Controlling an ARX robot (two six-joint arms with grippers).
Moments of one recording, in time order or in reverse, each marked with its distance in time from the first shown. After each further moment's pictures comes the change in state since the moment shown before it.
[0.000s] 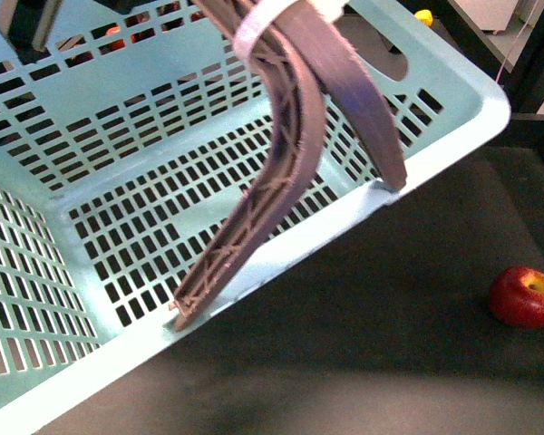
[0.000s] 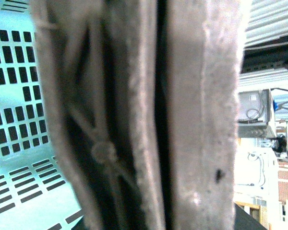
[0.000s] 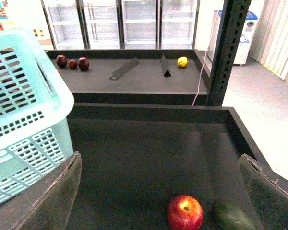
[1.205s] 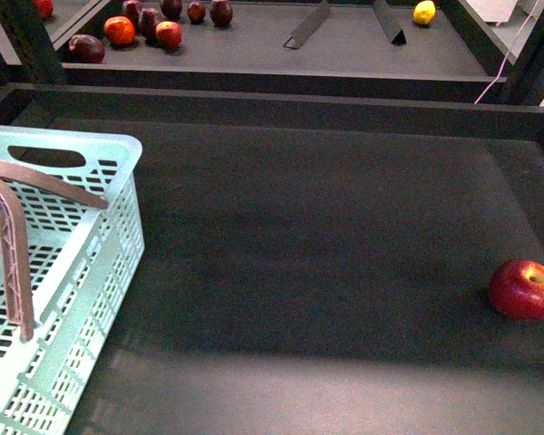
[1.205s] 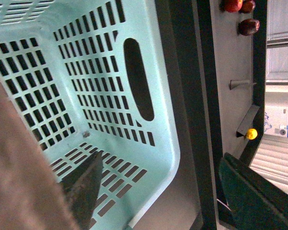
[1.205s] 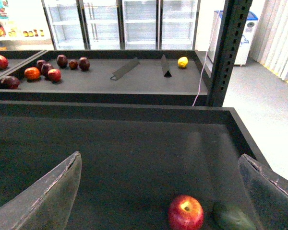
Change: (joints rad) left arm 0.682 0.263 -0.267 0.355 0.110 -0.084; right arm 0.000 0.000 0.000 0.000 0.000 0.000
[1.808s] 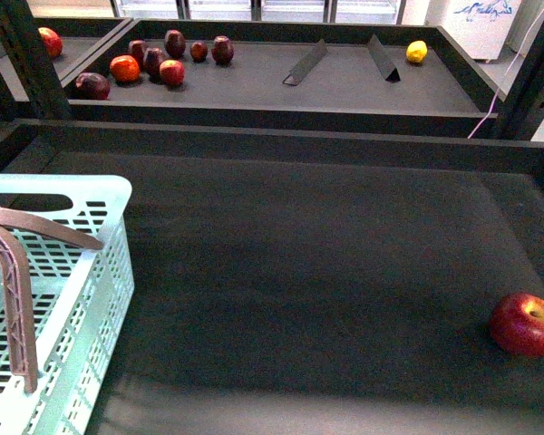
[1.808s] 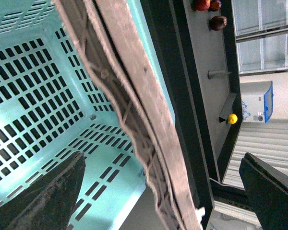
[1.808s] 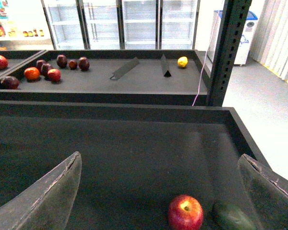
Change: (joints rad) left arm 0.137 -0.342 -0.332 0.105 0.156 0.086; right arm 0.000 0.000 0.000 0.000 0.000 0.000
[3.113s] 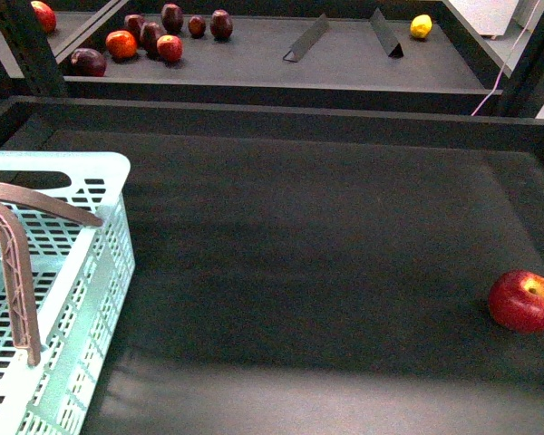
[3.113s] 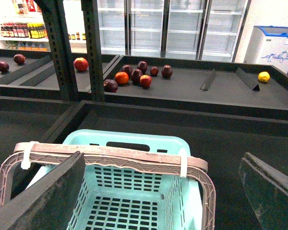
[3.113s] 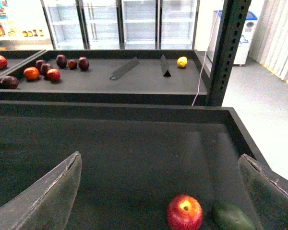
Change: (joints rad) left arm -0.320 -1.405 -0.434 -0.449 -0.340 1.043; right arm 0.000 0.001 0.000 0.000 0.000 -0.002
